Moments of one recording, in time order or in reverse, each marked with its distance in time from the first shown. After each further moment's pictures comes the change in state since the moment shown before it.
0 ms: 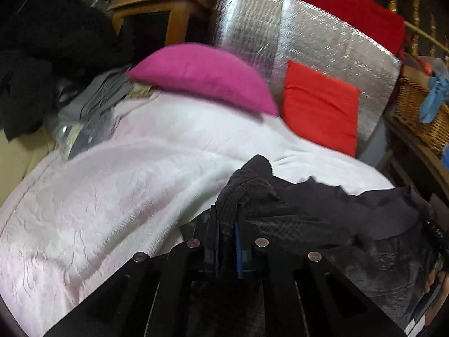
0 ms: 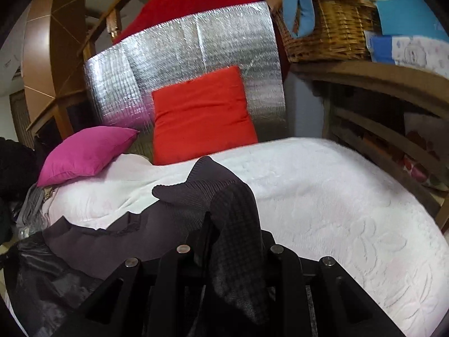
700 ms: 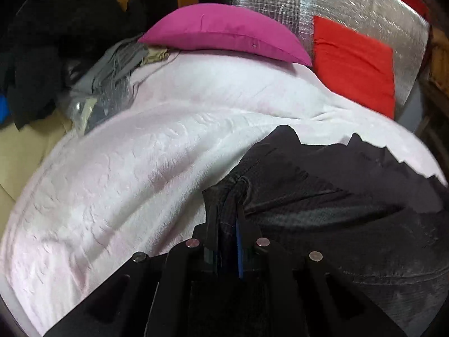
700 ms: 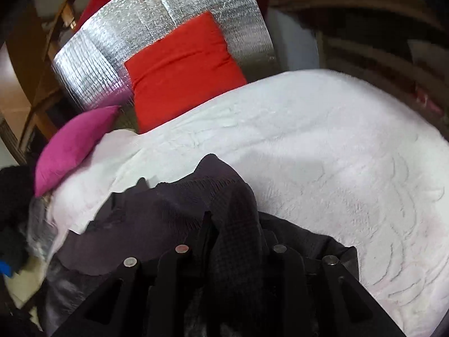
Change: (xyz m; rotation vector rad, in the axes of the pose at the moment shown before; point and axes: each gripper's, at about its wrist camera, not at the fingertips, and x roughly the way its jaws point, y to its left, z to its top) left arm 0.041 -0.010 -0.019 0.089 0.149 0.214; right arm 0.069 -0.044 -0.014 0.198 0.261 0.071
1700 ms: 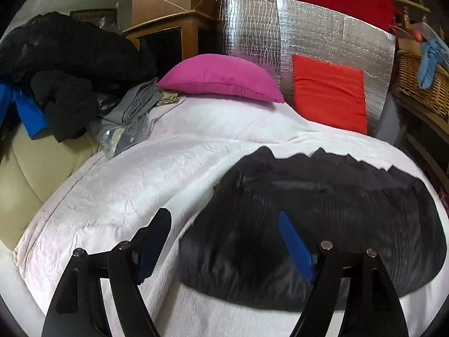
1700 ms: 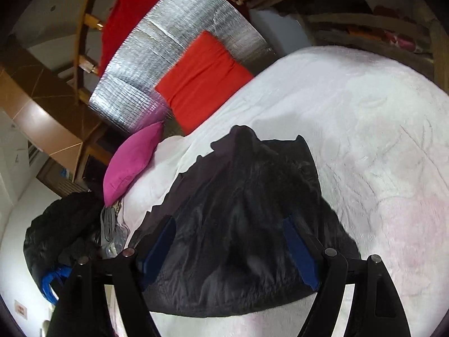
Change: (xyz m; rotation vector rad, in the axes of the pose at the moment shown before) left arm -0.120 0.019 -0.064 0.021 -0.210 -0.041; right arm -0.165 -0.027 -0.092 0.199 -0.024 0.247
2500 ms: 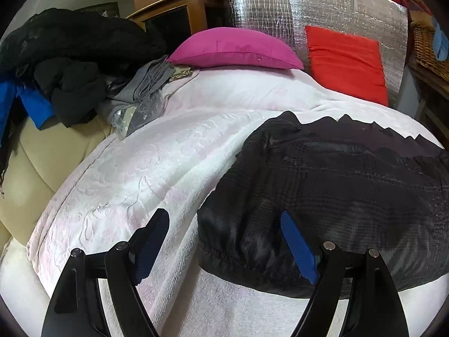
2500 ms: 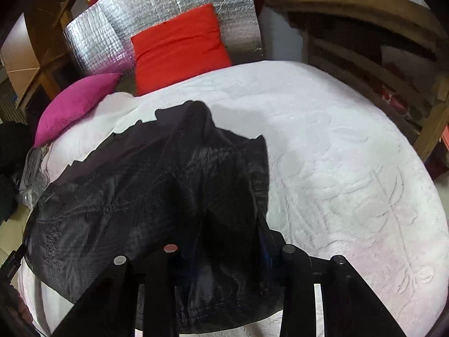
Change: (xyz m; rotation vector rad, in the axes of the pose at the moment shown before) left arm 0.034 0.005 -0.019 0.046 0.105 0.106; right arm 0.051 -0.009 -0.004 -0.311 0.084 -0.386
